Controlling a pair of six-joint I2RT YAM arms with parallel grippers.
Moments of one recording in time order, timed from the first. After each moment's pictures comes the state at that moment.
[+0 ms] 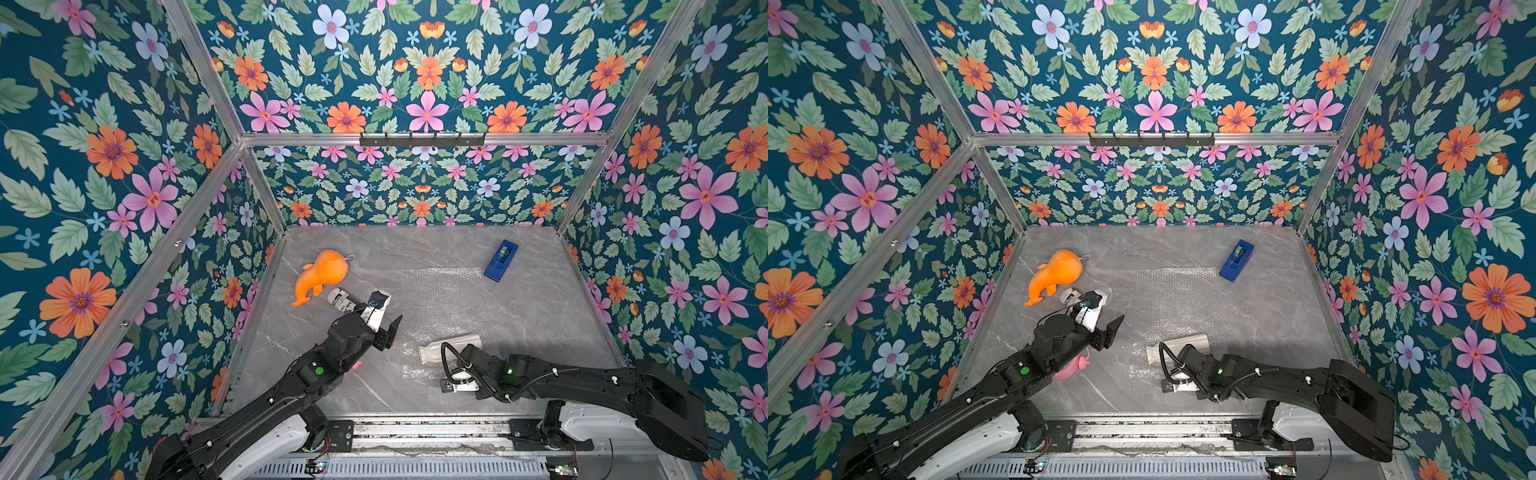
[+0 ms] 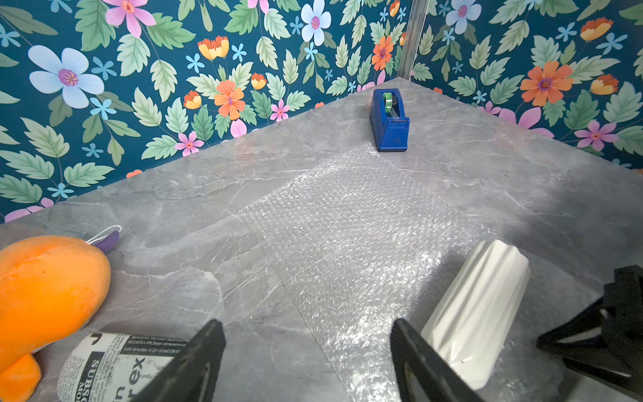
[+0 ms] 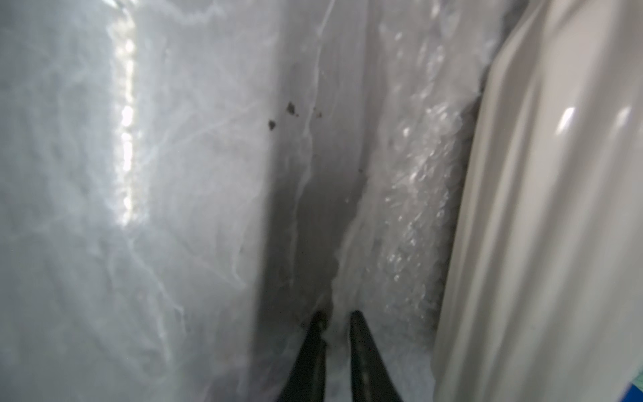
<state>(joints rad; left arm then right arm) -0.83 0.81 0.50 -0.02 -0.20 -0.01 1.05 1.22 0.49 -0.48 0.21 -0.78</state>
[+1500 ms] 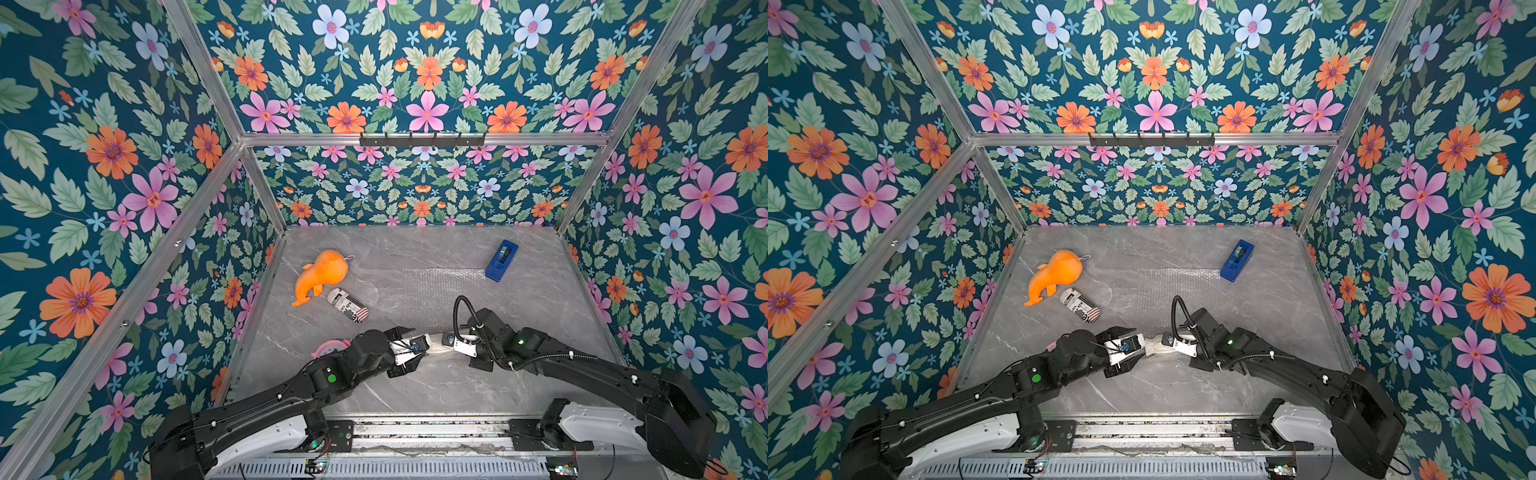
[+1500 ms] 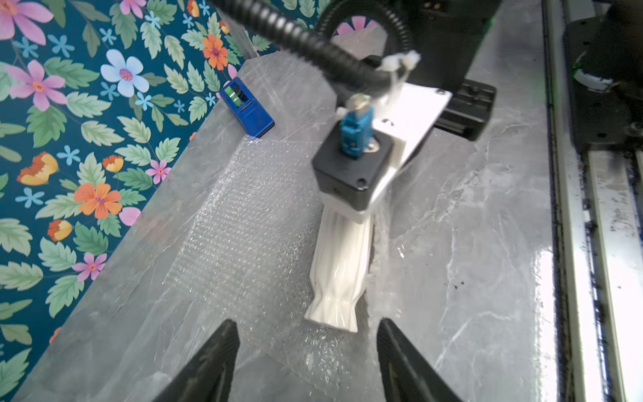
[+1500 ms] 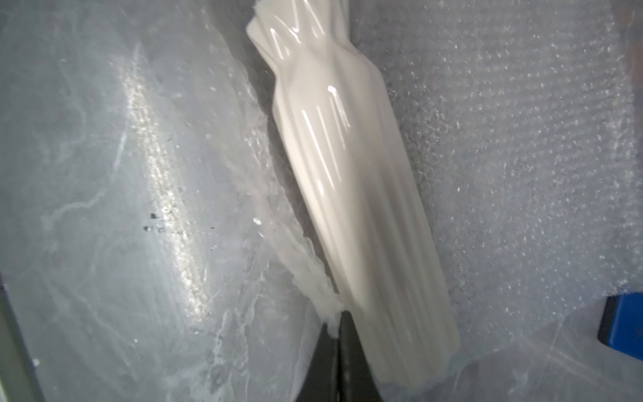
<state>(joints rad) -1.10 0.88 0.51 -0.07 -0.07 0.44 0.77 1.20 0.67 -0.52 0.00 -0.59</state>
